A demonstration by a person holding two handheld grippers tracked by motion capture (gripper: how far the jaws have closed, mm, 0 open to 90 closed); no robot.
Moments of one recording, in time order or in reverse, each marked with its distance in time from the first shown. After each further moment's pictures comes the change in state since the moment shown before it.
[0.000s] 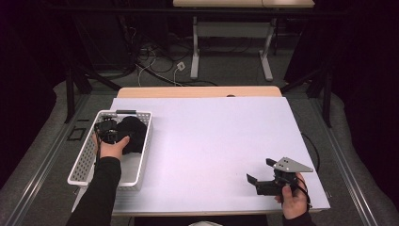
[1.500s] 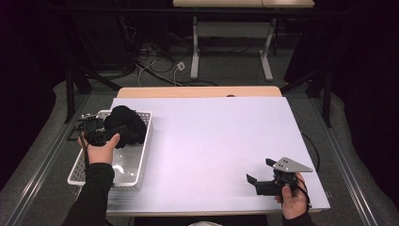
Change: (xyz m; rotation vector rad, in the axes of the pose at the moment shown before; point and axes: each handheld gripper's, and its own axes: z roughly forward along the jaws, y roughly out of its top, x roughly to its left) left arm -0.005 -0.006 -0.057 -0.237 -0.070 -0.004; right arm 0.001 0.000 0.001 0.001 0.001 -0.004
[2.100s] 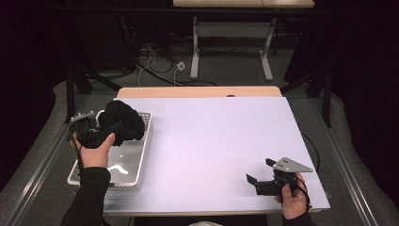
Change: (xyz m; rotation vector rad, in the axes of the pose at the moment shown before) left arm -0.008 0.002 -0.030 -0.106 -0.039 0.021; right arm 0.000 0.000 0.000 -0.002 -0.002 0.001
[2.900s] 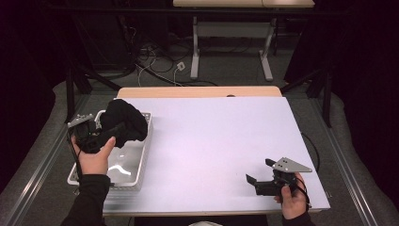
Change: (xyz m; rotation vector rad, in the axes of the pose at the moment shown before) left arm -0.020 -0.005 -0.020 -0.056 -0.069 0.046; right arm 0.001 0.000 0.001 0.003 0.002 -0.003
